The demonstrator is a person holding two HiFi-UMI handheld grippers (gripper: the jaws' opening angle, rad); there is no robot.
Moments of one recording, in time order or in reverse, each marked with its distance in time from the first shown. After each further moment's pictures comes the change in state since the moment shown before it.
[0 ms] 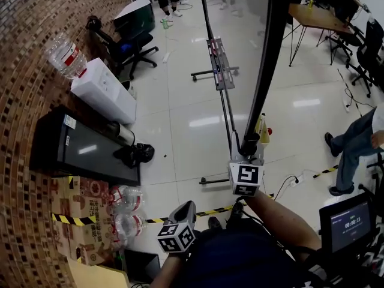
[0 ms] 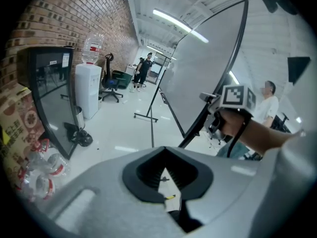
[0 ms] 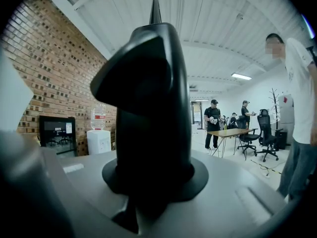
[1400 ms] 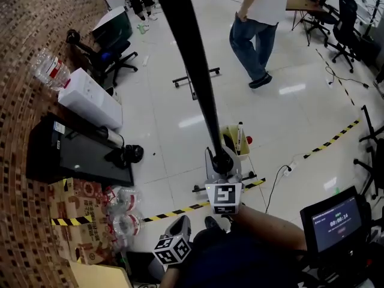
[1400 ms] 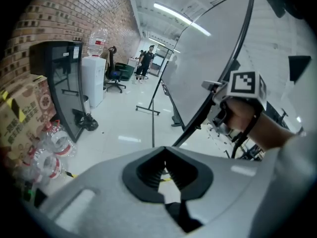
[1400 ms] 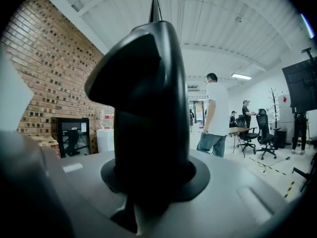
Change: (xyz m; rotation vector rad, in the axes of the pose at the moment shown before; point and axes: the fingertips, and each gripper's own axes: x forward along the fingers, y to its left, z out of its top) left arm -0.067 -0.026 -0.108 -0.009 0.080 0.035; right arm -0.129 0.023 -0.014 -0.019 -0.005 0.040
